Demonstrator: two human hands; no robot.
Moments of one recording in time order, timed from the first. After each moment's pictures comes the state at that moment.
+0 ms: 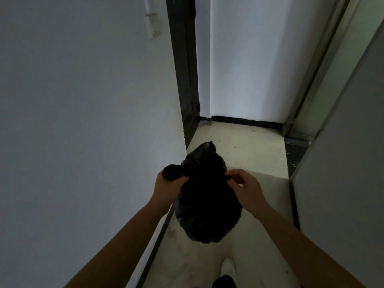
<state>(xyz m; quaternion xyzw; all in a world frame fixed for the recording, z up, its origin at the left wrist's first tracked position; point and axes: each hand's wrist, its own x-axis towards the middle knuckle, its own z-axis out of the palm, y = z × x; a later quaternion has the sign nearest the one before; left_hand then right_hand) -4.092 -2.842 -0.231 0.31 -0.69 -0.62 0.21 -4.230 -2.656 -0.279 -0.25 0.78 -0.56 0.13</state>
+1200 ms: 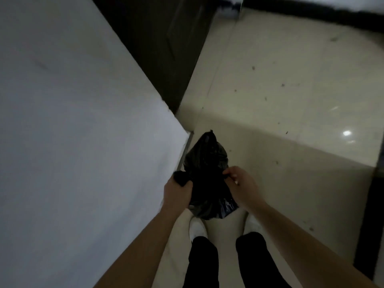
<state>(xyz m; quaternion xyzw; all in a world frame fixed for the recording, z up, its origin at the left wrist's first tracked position) -4.620 -3.209 -0.697 0.59 -0.62 -0.52 -0.07 -4.750 -3.062 -0.718 -0.16 0.84 -0.32 0.40</state>
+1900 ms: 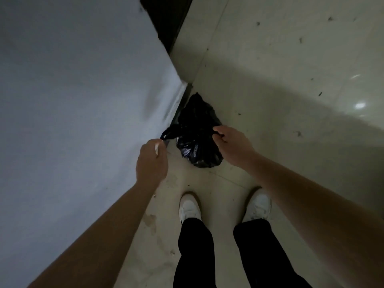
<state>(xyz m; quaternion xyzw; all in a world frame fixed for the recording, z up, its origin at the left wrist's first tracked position) -4.580 -3.241 -0.899 0.59 -0.71 -0.38 -0.07 -4.763 -3.115 -0.927 -0.25 0.82 -0.20 0.47</state>
